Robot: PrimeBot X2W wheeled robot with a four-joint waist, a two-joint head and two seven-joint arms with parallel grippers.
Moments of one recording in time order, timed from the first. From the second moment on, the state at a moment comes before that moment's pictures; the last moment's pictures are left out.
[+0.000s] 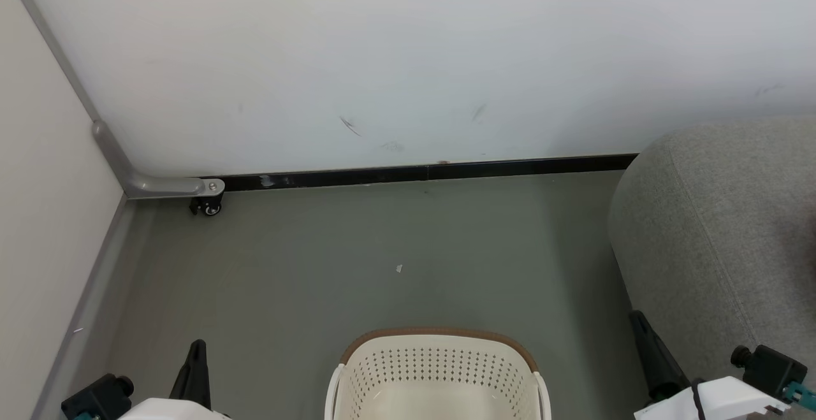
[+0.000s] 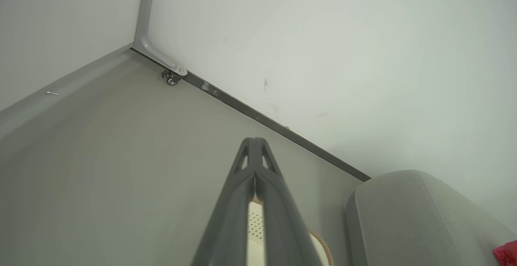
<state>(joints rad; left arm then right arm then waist) 0.01 0.12 -0.18 0.17 -0.89 0.16 -0.12 0.06 -0.05 0.05 0.17 0.70 0.13 -0.17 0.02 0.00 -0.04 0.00</state>
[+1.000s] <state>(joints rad) 0.00 0.09 -0.06 0.21 -1.25 0.03 -0.01 0.01 -0.09 0.02 0.21 1.20 0.13 -0.08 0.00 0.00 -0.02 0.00</state>
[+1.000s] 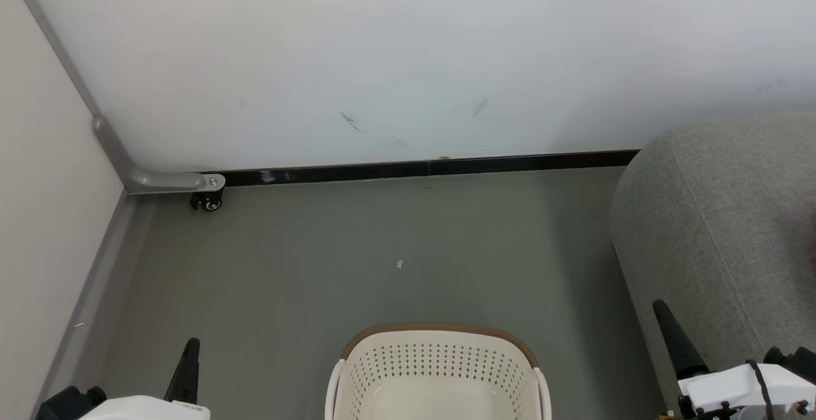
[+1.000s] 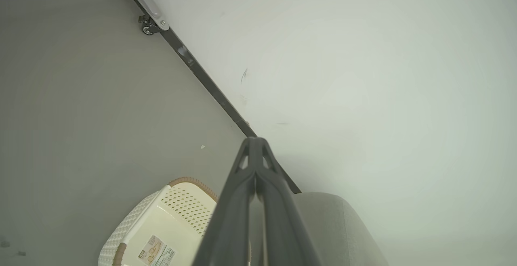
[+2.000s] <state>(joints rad) -0.04 0.05 0.05 0.25 -1.59 -0.10 0.09 -0.03 -0.11 -0.01 0.24 1.66 0.13 0.00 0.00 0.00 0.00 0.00</state>
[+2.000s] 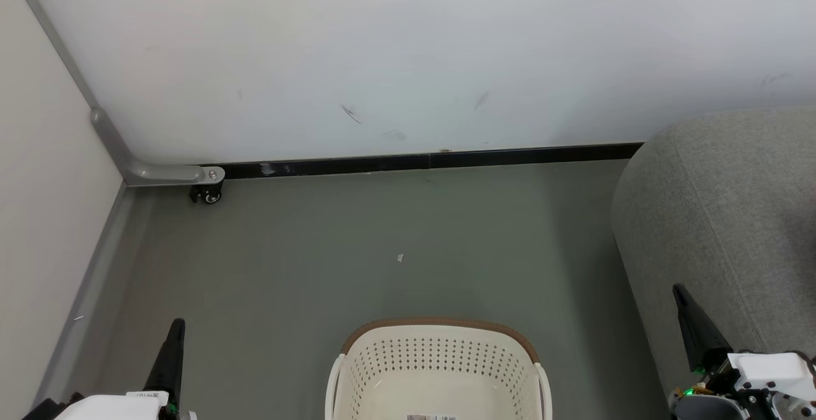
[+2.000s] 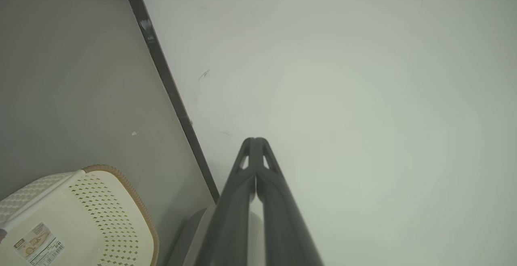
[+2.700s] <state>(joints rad) -0.05 0.04 0.06 0.26 -1.62 -0.11 0.09 -0.05 -0.12 -0.02 0.25 1.71 0.13 0.01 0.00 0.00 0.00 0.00</state>
